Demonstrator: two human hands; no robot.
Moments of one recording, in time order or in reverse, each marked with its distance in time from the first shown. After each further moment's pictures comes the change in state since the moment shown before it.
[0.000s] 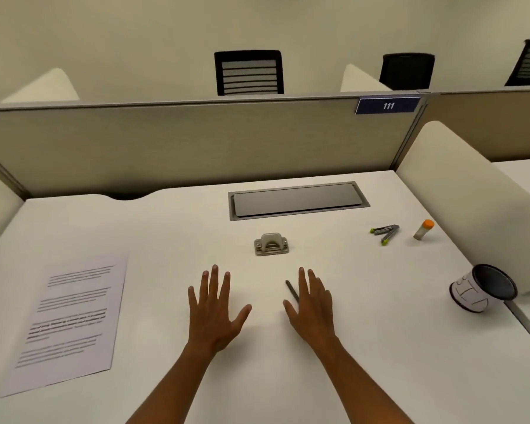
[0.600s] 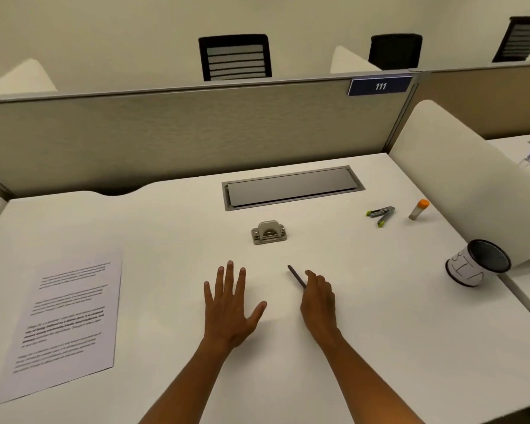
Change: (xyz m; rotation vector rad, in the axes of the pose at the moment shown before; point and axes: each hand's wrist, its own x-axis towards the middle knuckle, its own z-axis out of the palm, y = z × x) left_hand -0.008 0.014 0.014 -0.004 -0.063 0.086; right_hand -0.008 0.000 0.017 0.062 0.096 0.171
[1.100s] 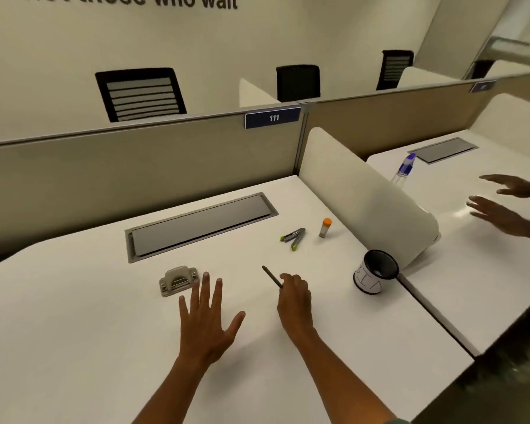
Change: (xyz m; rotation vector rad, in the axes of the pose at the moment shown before) left_hand 0.080 0.146 -0.011 -0.066 0.053 0.192; right_hand 0.072 0.106 -0.092 0.044 0.197 0.093
